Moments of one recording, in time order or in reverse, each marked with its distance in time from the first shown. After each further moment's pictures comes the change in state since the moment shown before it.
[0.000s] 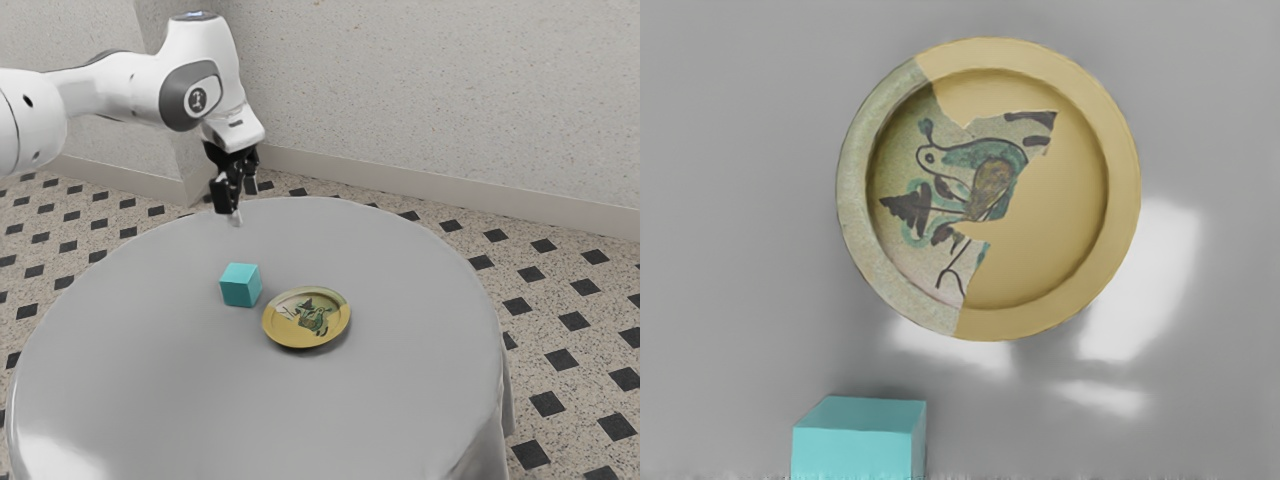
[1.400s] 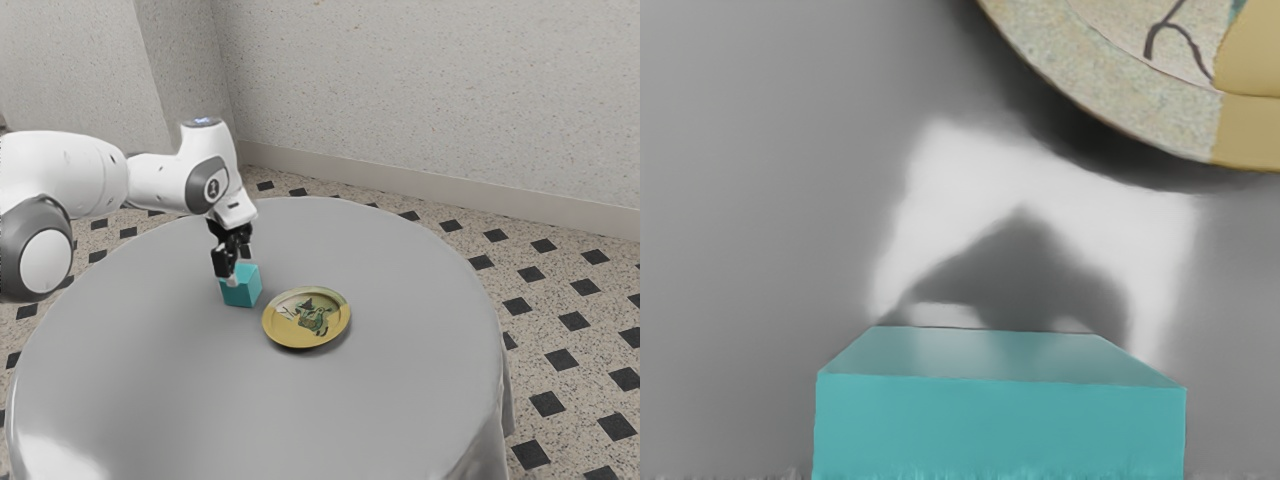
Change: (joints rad) arm 0.111 0.387 0.040 0.072 -0.071 0.259 0.181
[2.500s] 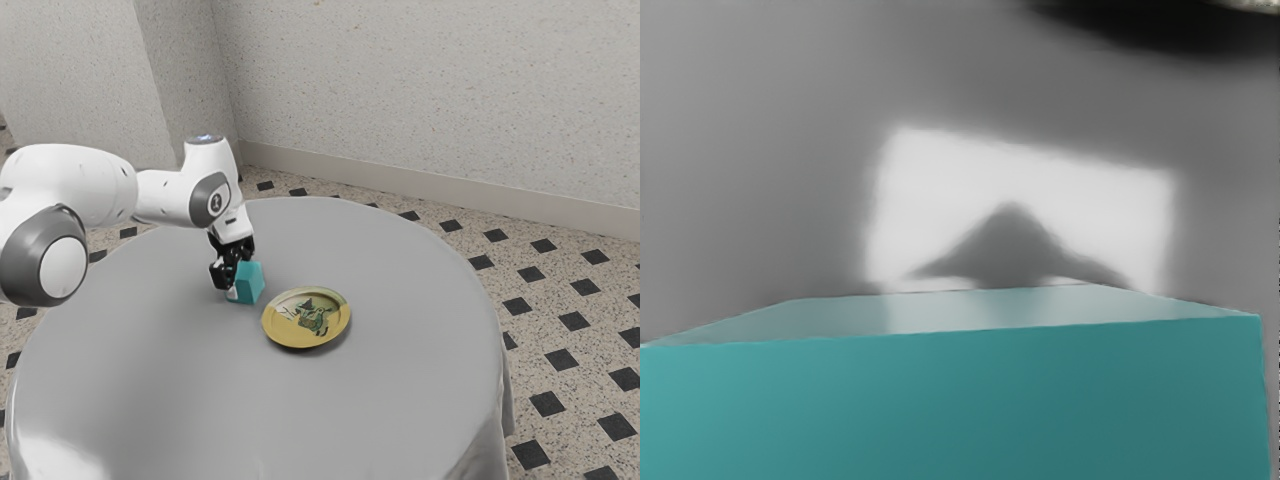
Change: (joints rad) arm 0.014 0.079 0.001 0.045 -0.016 0.009 0.140
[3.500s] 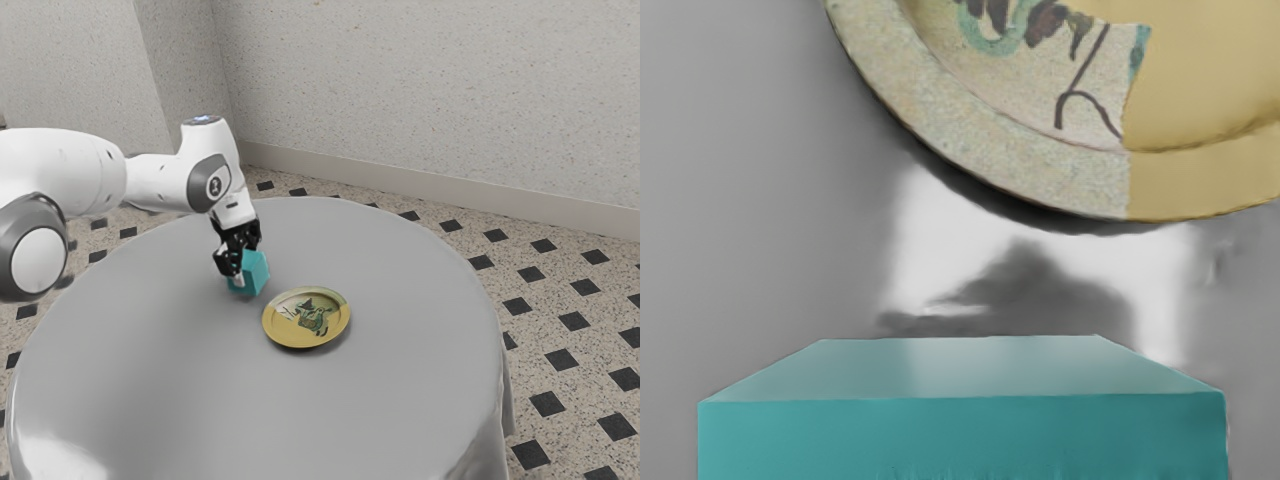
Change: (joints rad) arm -0.034 -0.133 -0.009 -0.096 -0.029 0.003 0.020
